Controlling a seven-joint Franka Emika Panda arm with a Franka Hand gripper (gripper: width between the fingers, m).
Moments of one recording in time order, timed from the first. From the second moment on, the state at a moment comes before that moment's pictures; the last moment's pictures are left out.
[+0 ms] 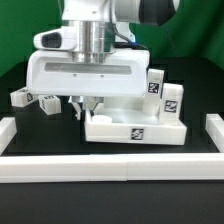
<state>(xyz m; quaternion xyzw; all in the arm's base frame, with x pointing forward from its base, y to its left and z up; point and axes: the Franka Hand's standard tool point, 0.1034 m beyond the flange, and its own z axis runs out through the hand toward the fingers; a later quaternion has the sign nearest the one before) 0.580 -0.079 0.036 0.98 0.17 0.06 0.06</state>
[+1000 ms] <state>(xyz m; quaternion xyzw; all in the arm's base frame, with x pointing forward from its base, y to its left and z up) 0.632 -0.031 0.044 0.84 0.52 0.06 0.12</state>
